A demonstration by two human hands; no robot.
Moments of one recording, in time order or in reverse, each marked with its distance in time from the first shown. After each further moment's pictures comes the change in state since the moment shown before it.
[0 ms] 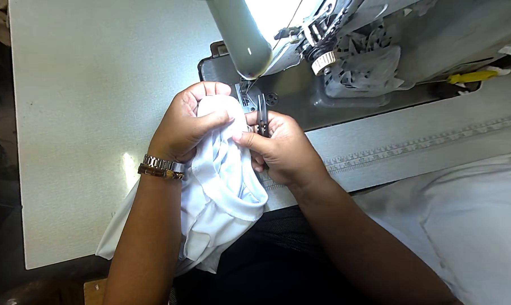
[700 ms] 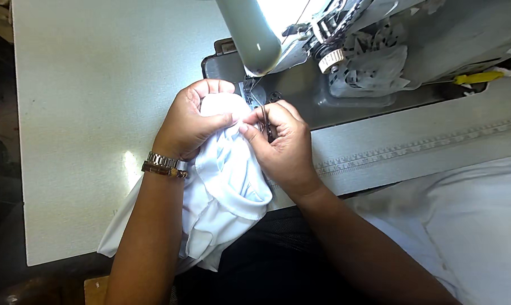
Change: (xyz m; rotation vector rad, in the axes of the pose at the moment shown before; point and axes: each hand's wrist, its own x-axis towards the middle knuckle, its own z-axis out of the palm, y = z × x) left_hand -0.002 0.004 0.004 0.092 0.072 -0.015; right_hand 0.002 0.019 0.002 -0.634 0.244 -0.633
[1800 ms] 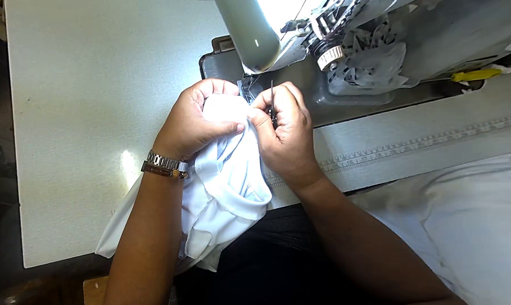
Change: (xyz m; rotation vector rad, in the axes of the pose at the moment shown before) left_hand -0.004 0.006 0.002 0.127 -0.076 0.051; right_hand 0.014 0.003 -0.001 -0.084 0.044 -0.119
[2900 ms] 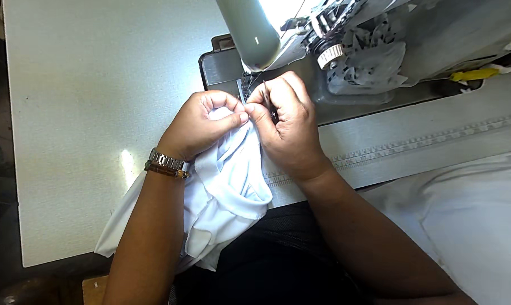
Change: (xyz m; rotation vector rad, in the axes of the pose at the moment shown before) left_hand 0.012 -0.021 -0.003 0.164 -0.133 0.155; right_hand 0.010 0.003 -0.008 -0.090 -0.046 -0.138
